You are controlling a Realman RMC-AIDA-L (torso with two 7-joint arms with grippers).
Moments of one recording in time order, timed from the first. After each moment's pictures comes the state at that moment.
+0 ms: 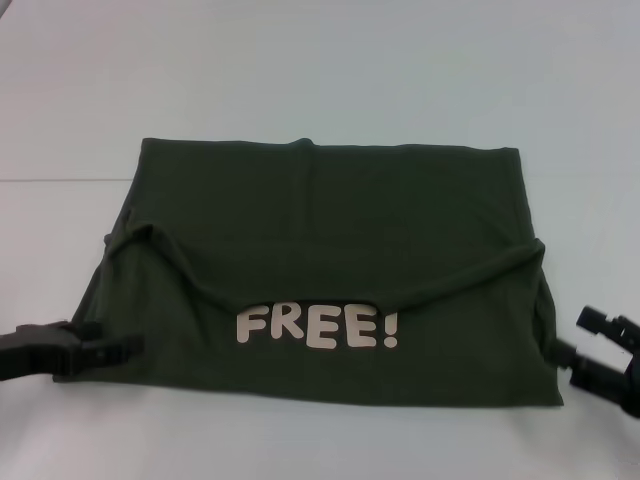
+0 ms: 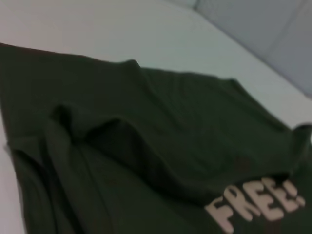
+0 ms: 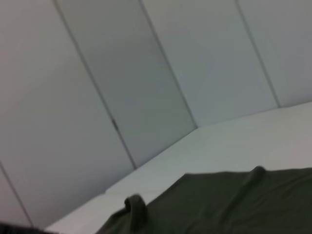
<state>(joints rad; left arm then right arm) -0.49 -2.05 0.41 0.75 2.29 1.43 -1.74 0.32 2.05 -0.35 -0.42 -1.89 -1.62 1.17</state>
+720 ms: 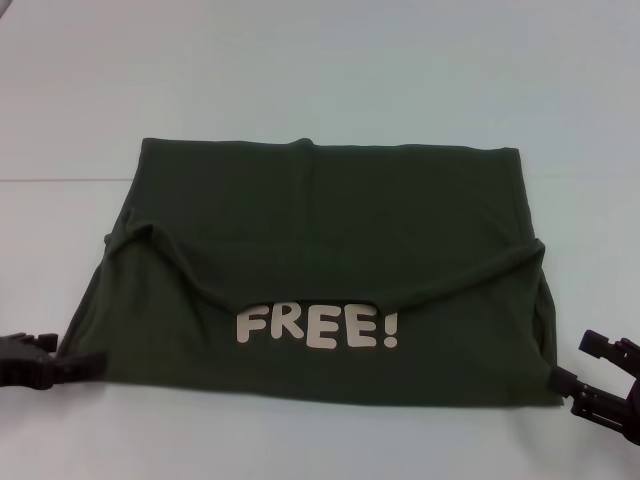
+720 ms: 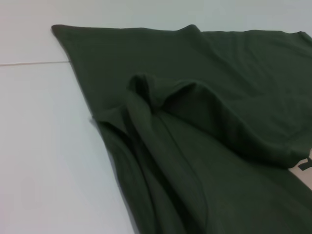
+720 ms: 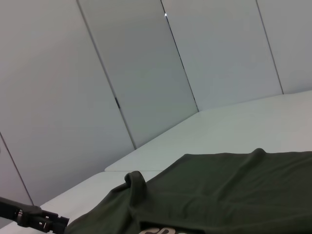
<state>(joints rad) -0.49 -2.06 0.42 0.76 2.41 1.25 -1.69 0.29 2.06 -0.34 -0.42 -1.94 -1.62 1.11</state>
